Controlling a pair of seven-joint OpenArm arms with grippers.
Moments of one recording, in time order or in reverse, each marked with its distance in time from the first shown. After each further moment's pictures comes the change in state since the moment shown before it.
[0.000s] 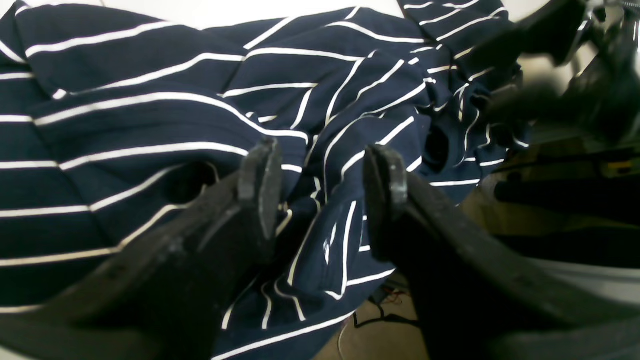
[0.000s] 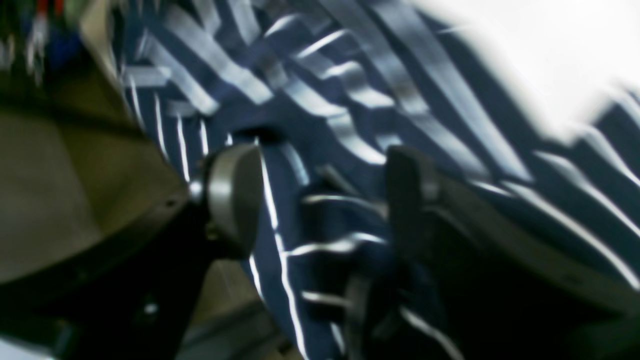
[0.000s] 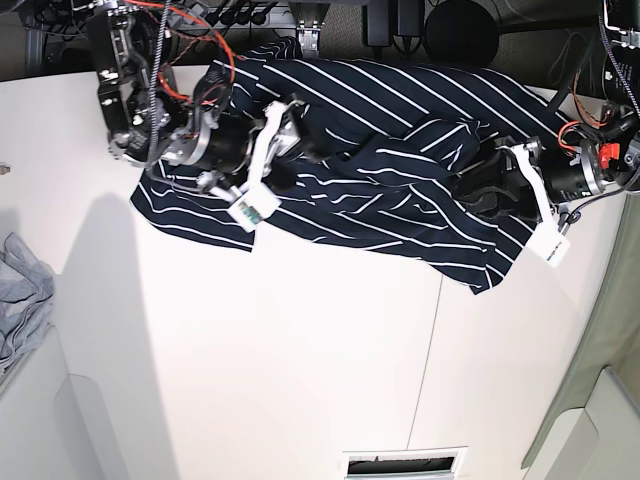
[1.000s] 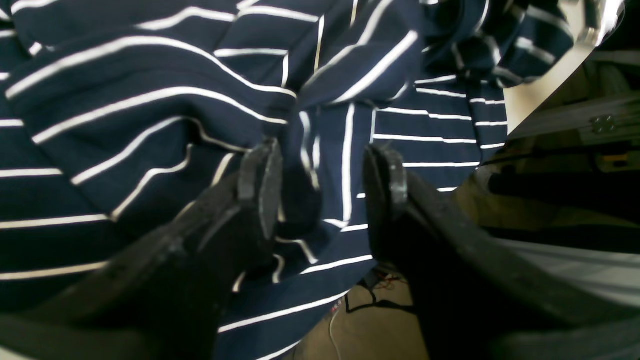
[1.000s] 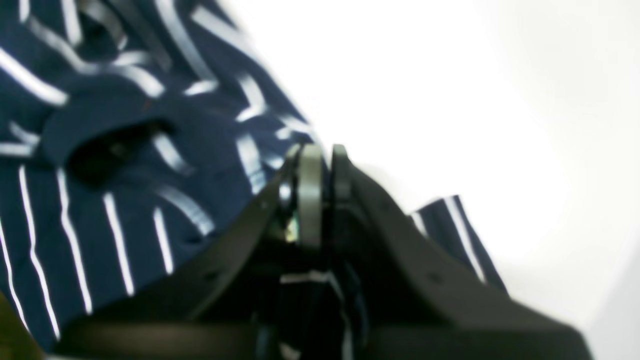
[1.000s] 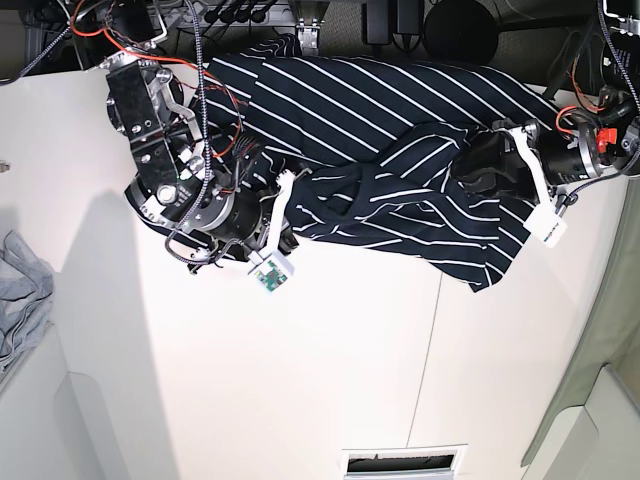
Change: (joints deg) left arm 2.5 0.0 0.0 0.0 0.3 0.0 0.0; right arm 12.9 0.2 -5.6 -5.9 -18.0 -11.4 8.0
